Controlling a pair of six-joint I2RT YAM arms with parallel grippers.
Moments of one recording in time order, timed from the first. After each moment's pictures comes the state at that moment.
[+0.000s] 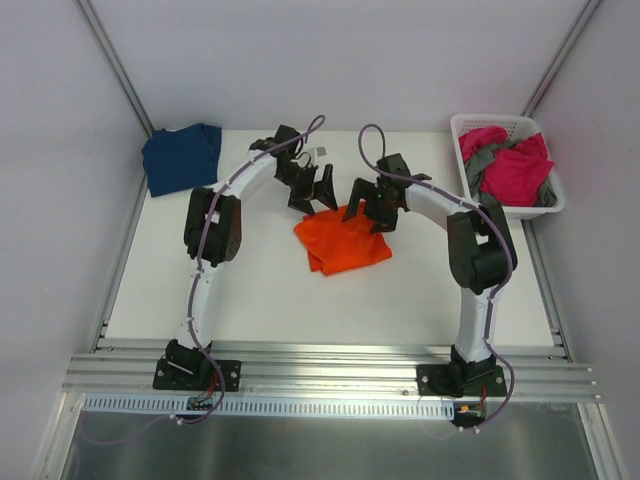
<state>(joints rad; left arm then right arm) -0.35 2.39 2.07 -0.86 0.75 -0.23 0.39 2.04 1.47 -0.48 -0.28 0.59</state>
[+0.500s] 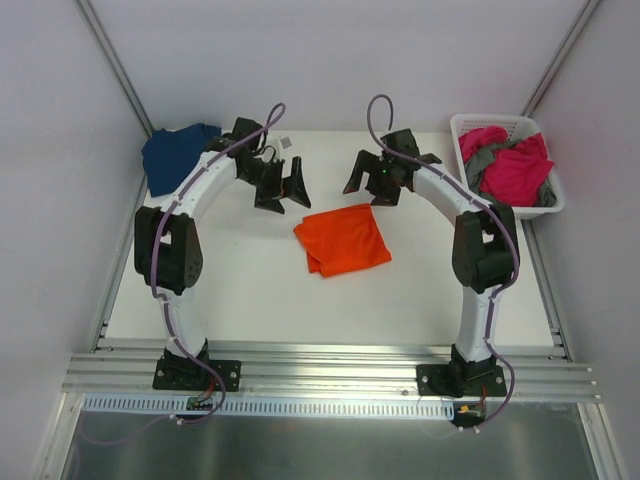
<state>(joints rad) -0.27 1.96 1.77 -0.89 0.65 -0.25 0.36 2.02 1.62 -0.54 -0.29 0.57</state>
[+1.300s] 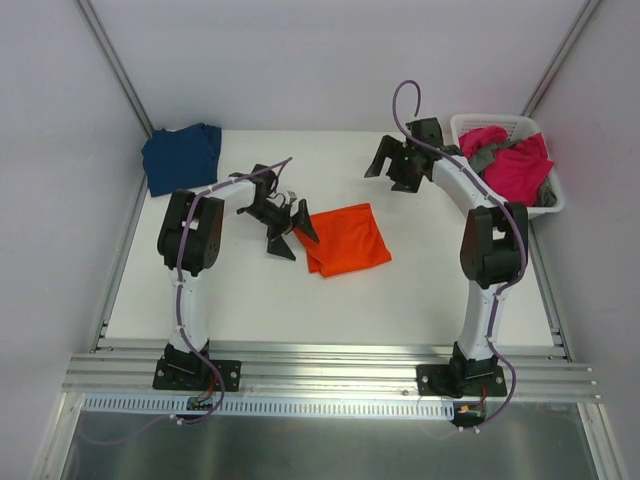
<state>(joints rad) -0.29 2.15 1.48 -0.78 0.84 -0.46 0.23 2.04 1.72 -0.53 -0.28 0.52</state>
